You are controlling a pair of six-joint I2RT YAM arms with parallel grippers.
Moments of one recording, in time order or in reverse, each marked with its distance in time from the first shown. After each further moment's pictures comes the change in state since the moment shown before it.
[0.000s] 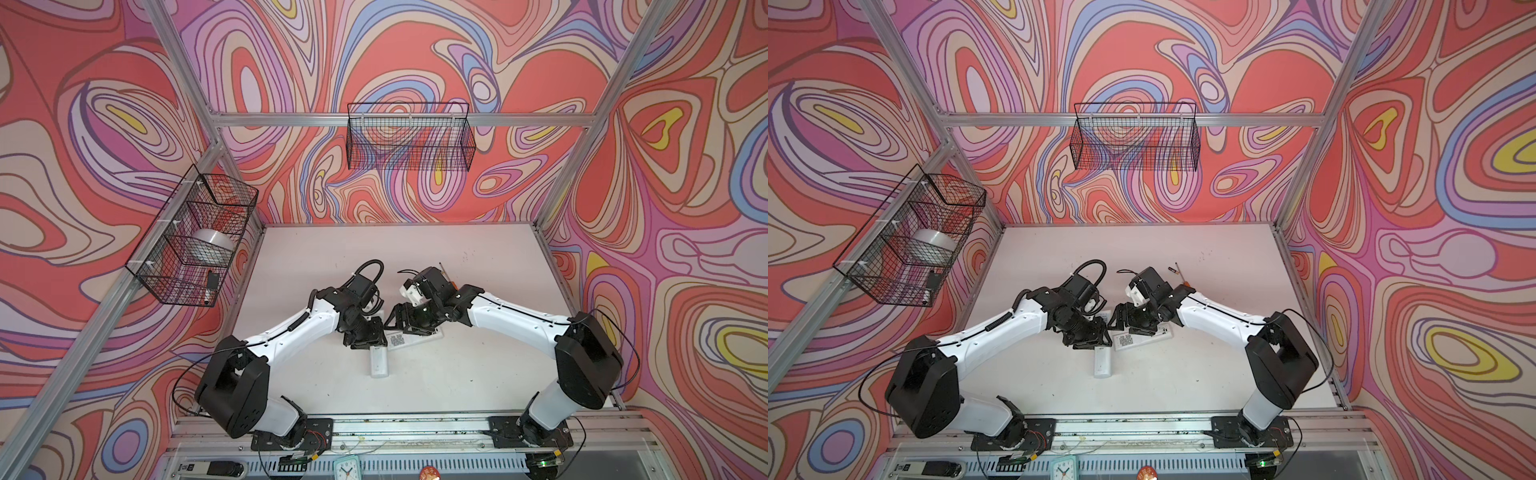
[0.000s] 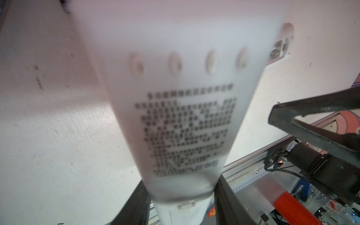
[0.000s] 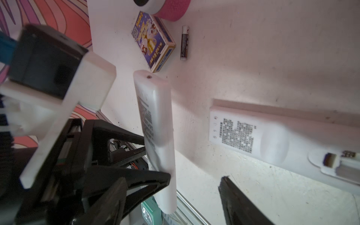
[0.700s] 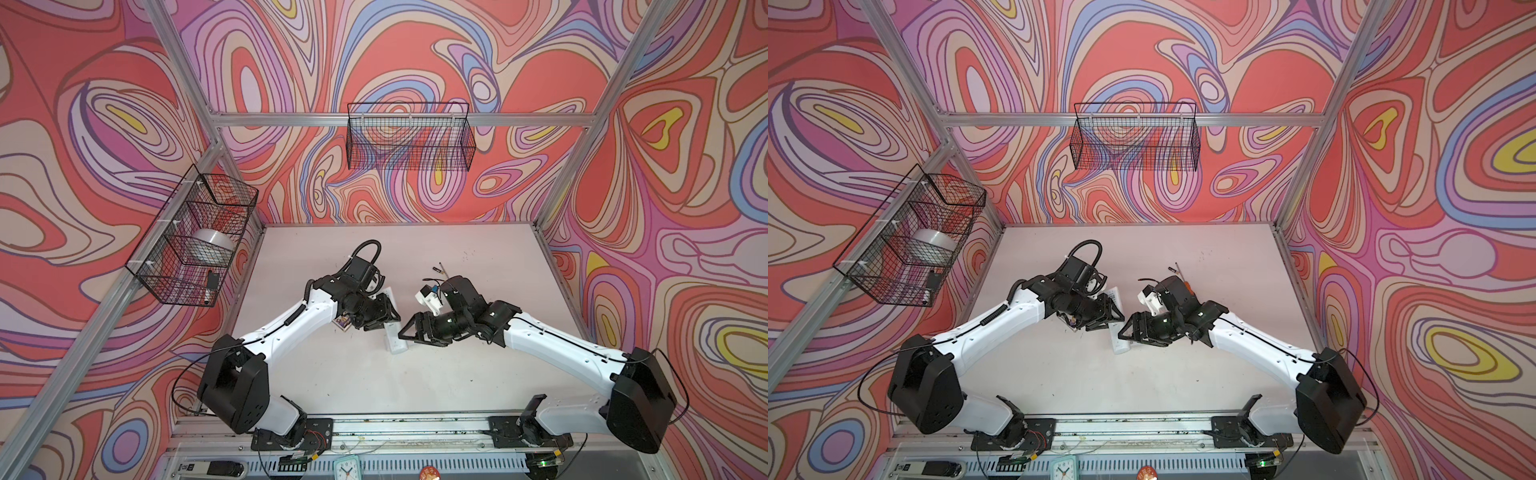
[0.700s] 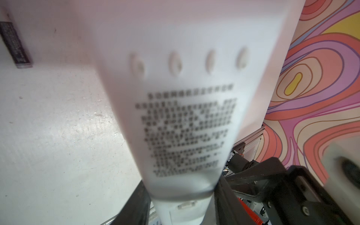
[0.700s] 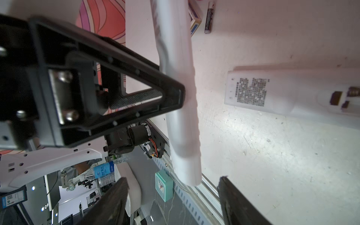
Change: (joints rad) left arm 0.034 0.030 0.133 0.121 0.110 -0.166; right arm -0.021 -0.306 -0.237 0.057 -0.116 0.025
